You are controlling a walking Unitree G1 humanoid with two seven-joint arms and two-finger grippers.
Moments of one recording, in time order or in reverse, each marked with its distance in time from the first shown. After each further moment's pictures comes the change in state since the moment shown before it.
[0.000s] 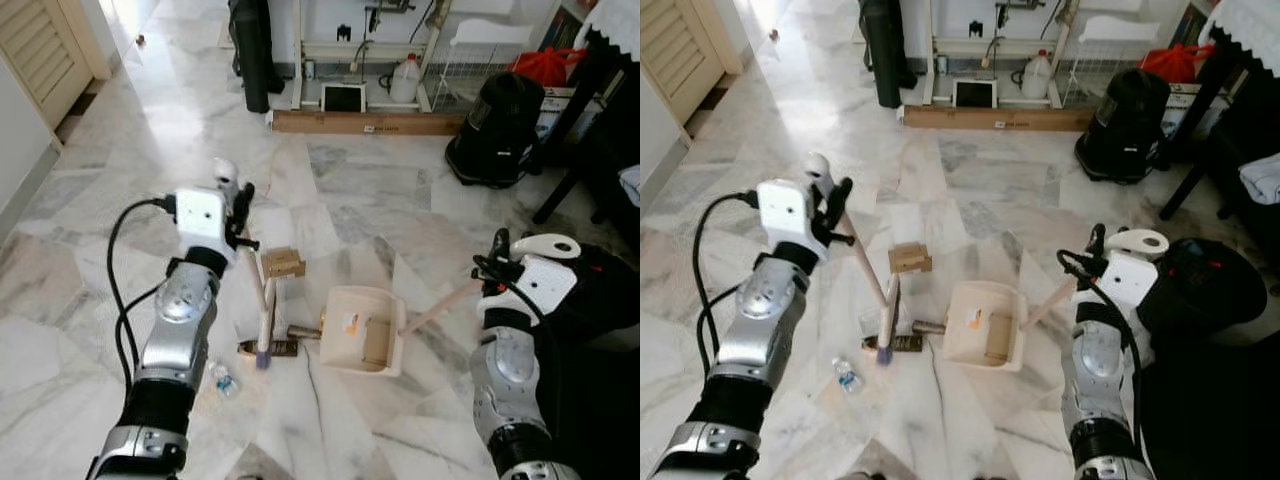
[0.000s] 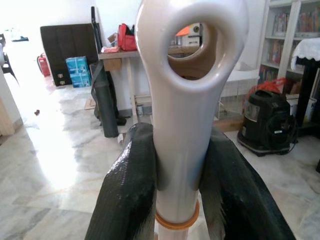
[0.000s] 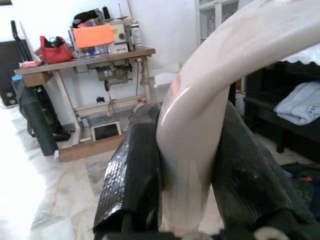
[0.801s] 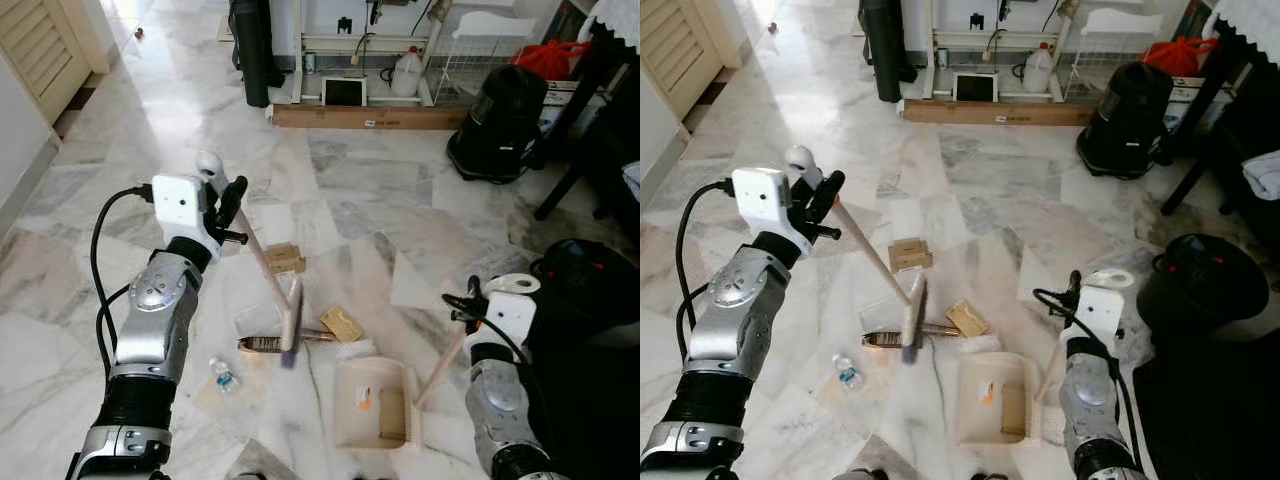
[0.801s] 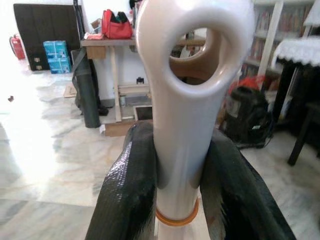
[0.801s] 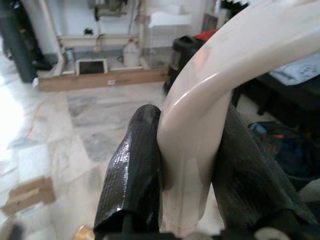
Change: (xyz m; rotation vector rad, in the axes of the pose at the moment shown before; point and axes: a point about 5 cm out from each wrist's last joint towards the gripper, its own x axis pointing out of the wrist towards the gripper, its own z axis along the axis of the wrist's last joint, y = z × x) left arm 0.004 0.021 0.017 -0.059 0.031 -0.062; right arm -0.024 -0.020 -0.045 -0.170 0.210 0.024
